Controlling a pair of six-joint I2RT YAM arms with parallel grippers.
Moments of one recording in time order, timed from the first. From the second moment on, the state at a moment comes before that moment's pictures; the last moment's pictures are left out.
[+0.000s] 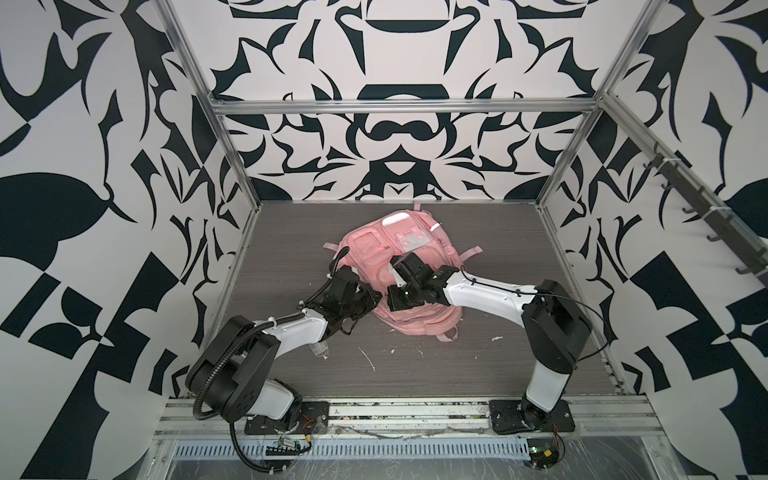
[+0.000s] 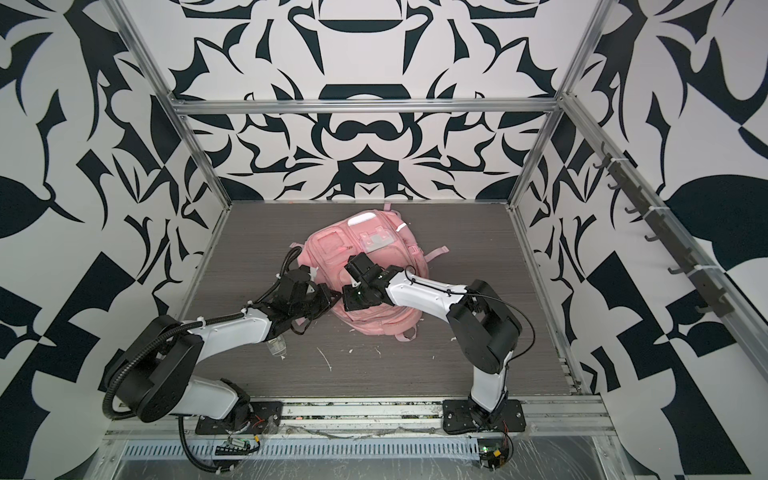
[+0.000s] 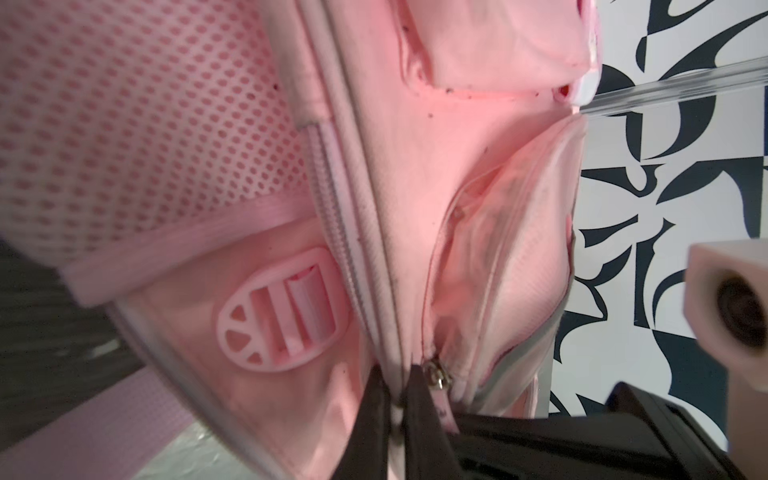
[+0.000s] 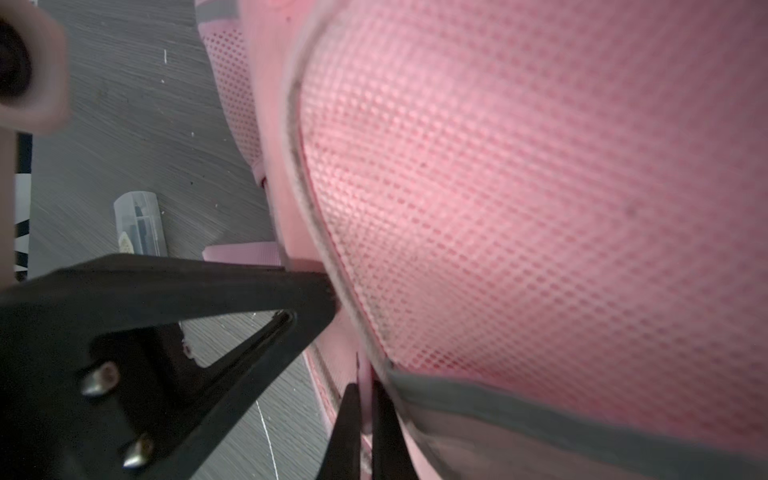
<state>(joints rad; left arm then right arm) -0.58 1.43 0.55 0.23 0.23 -1.07 0.81 1.81 1.24 -0.43 -0.18 0.60</state>
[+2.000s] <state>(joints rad) -0.53 0.97 0.69 -0.57 0.08 -0.77 0.93 1.64 1.14 -0.36 -0.08 0.54</state>
